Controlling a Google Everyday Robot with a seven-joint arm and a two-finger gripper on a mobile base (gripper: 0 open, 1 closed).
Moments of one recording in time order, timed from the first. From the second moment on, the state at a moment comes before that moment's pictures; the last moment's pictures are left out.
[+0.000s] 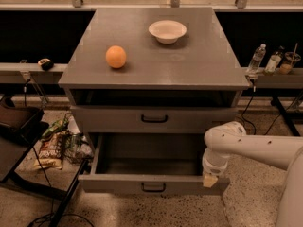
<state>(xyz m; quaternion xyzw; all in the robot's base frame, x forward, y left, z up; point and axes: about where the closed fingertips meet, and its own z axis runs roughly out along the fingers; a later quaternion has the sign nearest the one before) 0.507 -0.229 0.438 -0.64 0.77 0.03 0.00</state>
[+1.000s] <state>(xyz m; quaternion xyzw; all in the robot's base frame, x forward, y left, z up) 0.507 -0.229 0.438 -0.64 0.77 0.03 0.00</state>
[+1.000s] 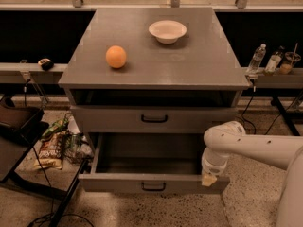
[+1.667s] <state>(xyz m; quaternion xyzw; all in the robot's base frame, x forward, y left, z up) 0.500 -0.228 0.434 -0.64 0.77 0.04 0.00</state>
